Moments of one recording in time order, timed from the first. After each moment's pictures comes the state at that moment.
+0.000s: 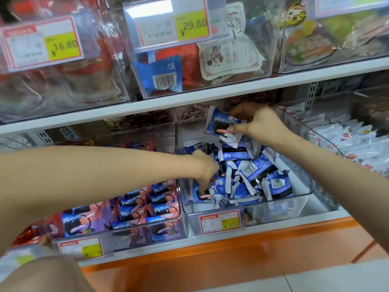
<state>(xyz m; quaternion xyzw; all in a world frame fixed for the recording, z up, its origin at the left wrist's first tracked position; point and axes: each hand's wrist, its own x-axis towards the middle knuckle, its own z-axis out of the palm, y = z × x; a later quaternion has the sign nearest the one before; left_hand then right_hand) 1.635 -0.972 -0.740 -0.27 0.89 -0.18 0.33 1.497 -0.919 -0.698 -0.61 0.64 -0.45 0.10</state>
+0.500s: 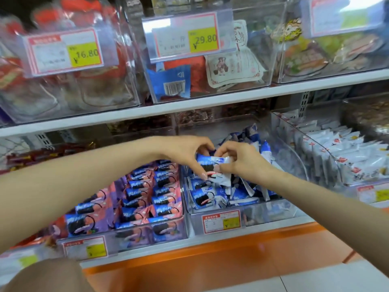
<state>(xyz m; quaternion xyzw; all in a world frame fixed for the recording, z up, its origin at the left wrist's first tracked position) 1.692 -0.989 -0.676 -0.28 0.94 0.19 0.11 1.541 -0.890 -0.736 -0.63 0.63 -0.39 0.23</state>
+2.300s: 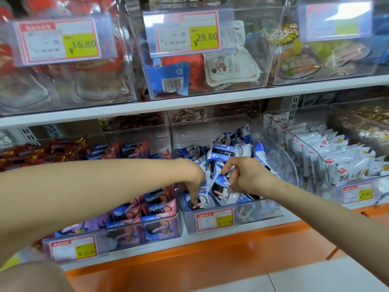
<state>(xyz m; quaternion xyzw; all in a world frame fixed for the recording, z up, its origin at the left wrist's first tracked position) 1.652 -0.971 -0.740 -0.33 0.86 -0.08 0.38 1.536 -0.866 -0.741 -0.56 0.74 -0.25 0.28</state>
